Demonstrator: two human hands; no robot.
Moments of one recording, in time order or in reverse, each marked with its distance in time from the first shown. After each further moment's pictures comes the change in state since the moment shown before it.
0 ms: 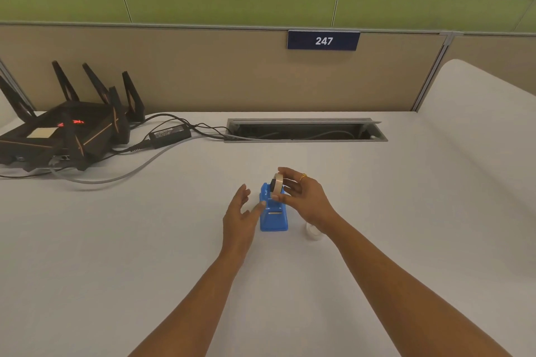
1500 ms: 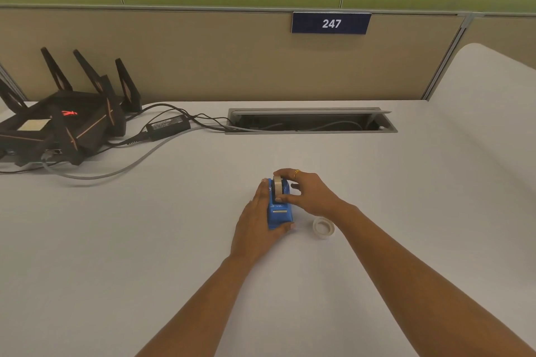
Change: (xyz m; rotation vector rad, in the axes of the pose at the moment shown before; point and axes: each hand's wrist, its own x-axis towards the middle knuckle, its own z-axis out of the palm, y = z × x) left_hand 0.013 -0.019 0.010 0.519 -0.298 0.298; right_hand 0.030 0.016 -0.007 -0.383 -0.209 -0.105
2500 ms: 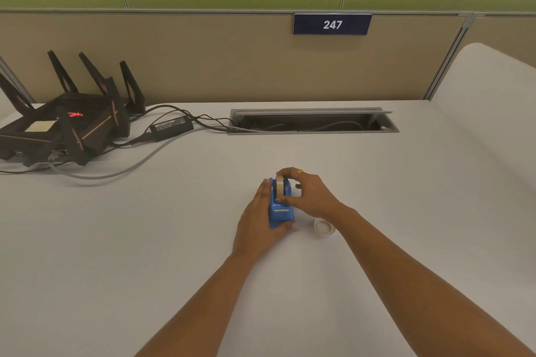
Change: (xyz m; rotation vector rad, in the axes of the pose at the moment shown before) left_hand 0.000 -0.002 0.001 0.039 0.021 0.011; right_hand -0.001 0.006 0.007 0.021 0.081 -0.013
